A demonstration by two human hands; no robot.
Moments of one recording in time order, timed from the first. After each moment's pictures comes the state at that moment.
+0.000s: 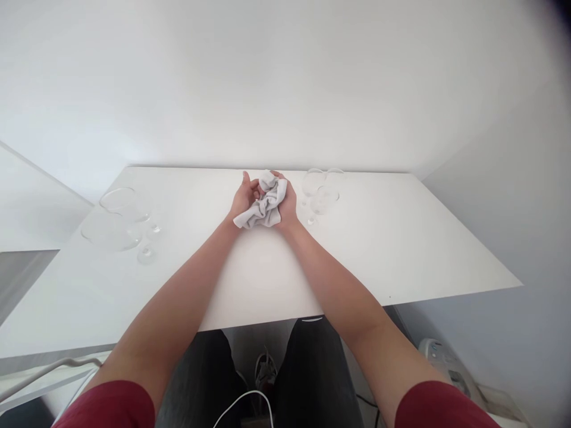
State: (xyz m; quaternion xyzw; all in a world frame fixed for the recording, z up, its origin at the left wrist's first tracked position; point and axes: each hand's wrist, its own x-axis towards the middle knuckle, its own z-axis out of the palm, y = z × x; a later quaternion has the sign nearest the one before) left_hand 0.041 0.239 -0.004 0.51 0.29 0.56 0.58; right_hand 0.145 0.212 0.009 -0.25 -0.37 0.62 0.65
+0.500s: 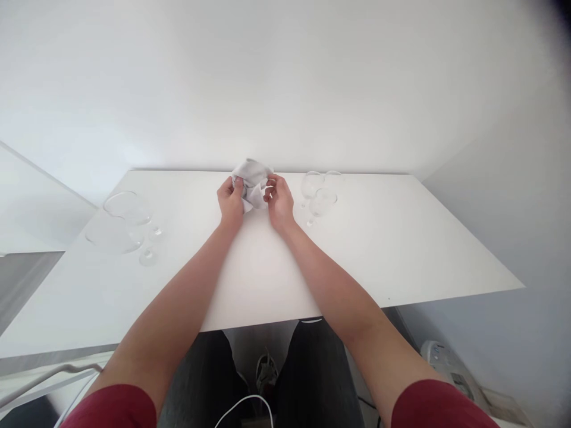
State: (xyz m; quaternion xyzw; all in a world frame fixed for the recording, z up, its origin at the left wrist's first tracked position) left_hand 0.025 0.239 -0.007 0.48 0.39 0.69 0.38; right_hand 0.142 0.226 -0.003 -0.29 -0.33 0.54 0.72
